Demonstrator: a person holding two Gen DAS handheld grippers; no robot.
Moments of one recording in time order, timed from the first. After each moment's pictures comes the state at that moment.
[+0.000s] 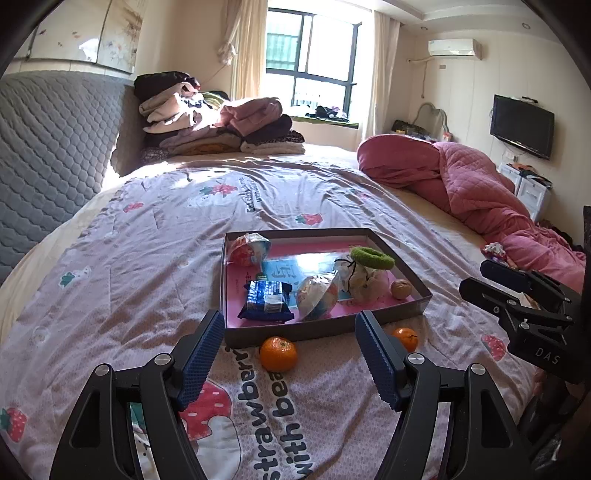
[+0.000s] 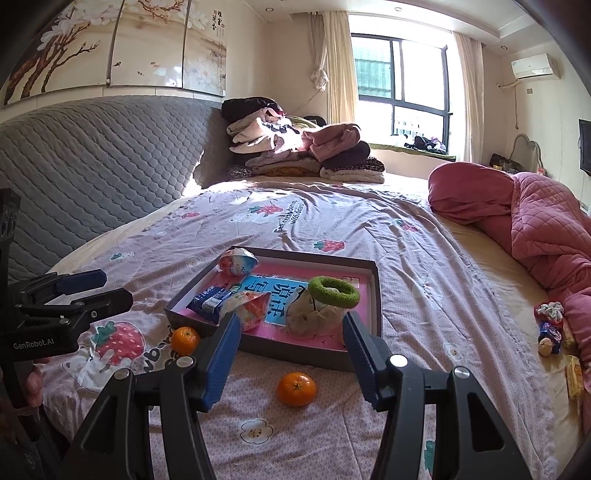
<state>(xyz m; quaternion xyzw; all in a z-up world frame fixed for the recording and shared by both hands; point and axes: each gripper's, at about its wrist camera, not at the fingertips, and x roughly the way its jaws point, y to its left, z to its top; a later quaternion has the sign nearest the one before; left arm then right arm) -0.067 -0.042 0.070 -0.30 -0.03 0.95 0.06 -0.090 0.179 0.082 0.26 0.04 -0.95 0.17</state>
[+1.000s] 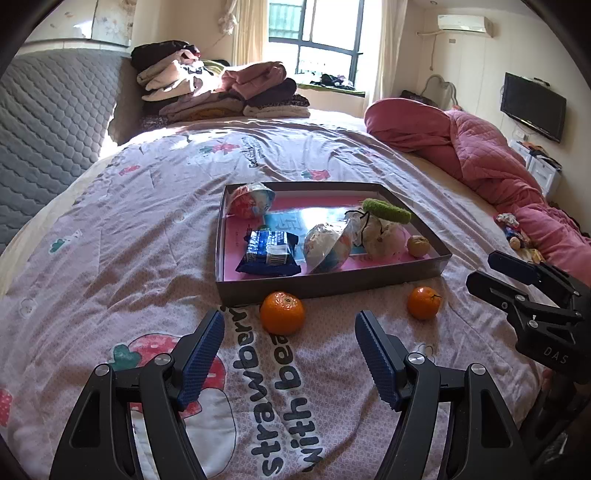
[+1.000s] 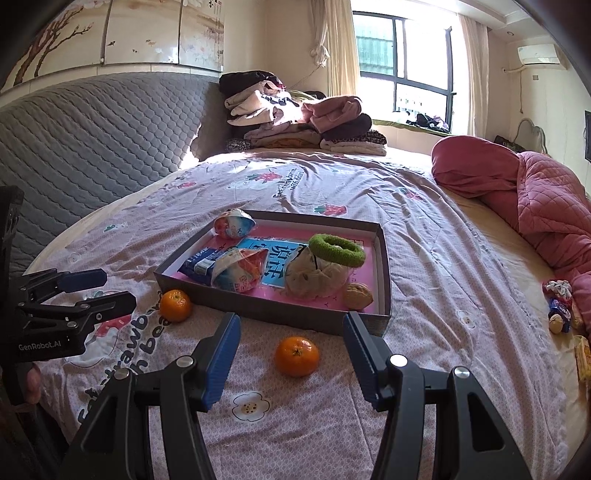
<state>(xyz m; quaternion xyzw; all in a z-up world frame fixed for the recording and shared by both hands) -0.083 -0.039 0.025 -0.36 -0.03 0.93 0.05 -0.098 0.178 0.042 0.31 0.05 -0.93 0.17</state>
